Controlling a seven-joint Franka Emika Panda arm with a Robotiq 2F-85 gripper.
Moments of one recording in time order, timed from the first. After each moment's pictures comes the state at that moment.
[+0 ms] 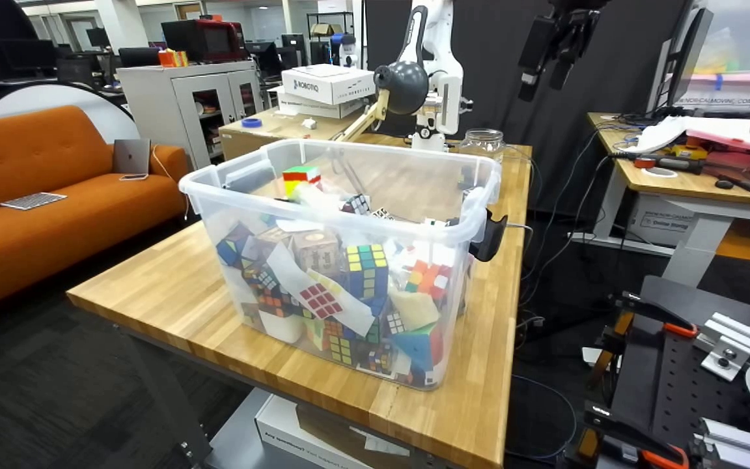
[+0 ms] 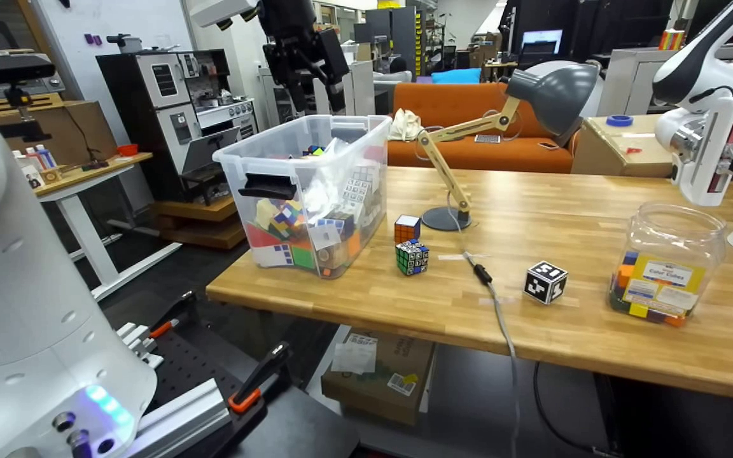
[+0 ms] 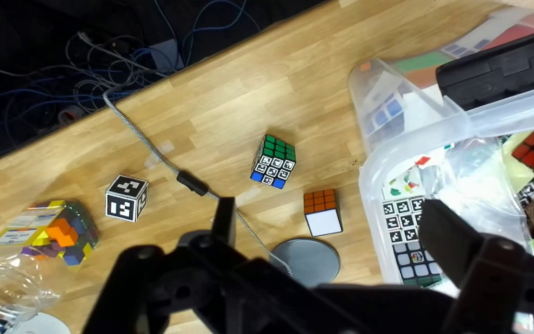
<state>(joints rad) -0.10 -0.62 -0.06 -2.65 -0.15 2.26 0.03</state>
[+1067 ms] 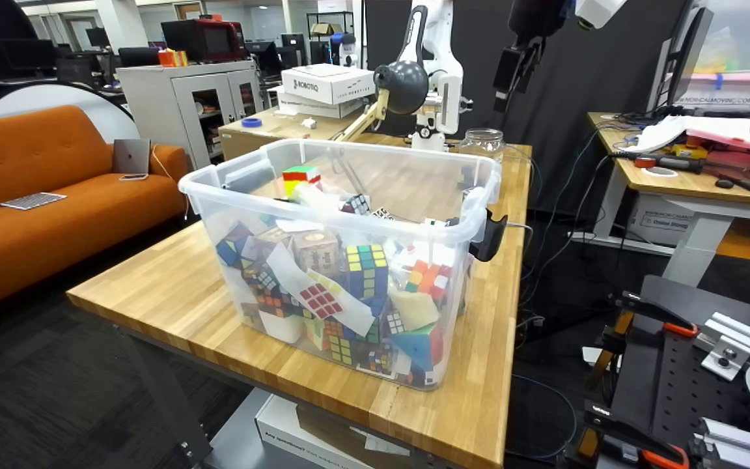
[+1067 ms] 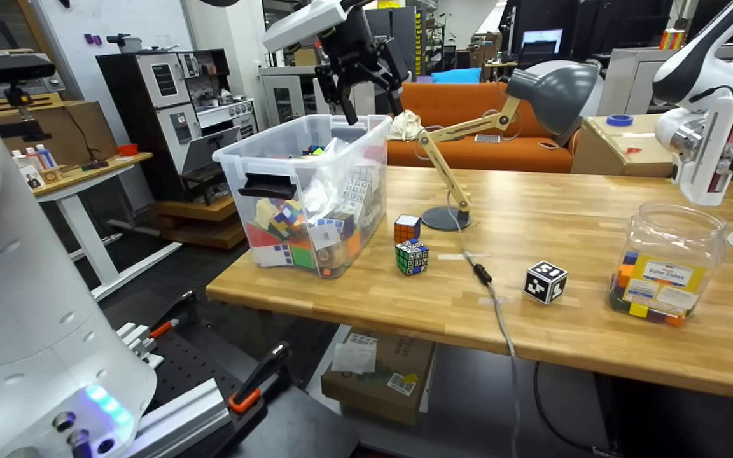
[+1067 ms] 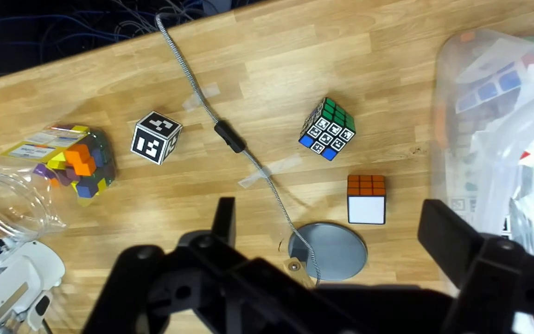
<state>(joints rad) -0.13 -0.36 -0.11 -2.52 -0.29 2.43 -0.12</state>
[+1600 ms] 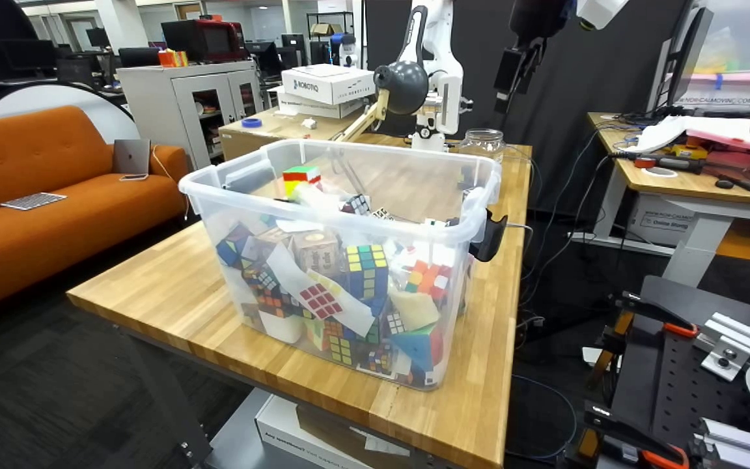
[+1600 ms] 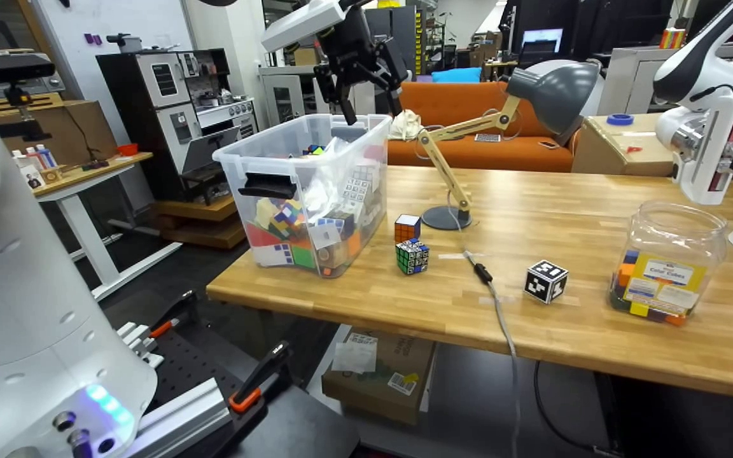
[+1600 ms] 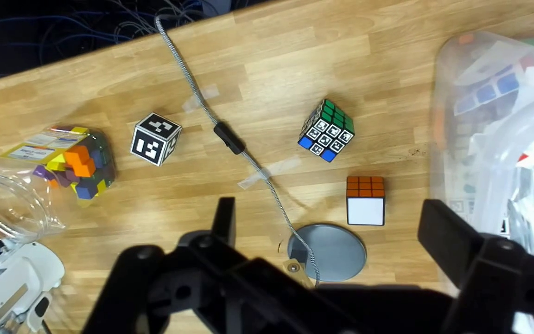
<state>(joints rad) -0.13 -0.36 -0.11 -2.53 -0.29 2.43 -0.12</state>
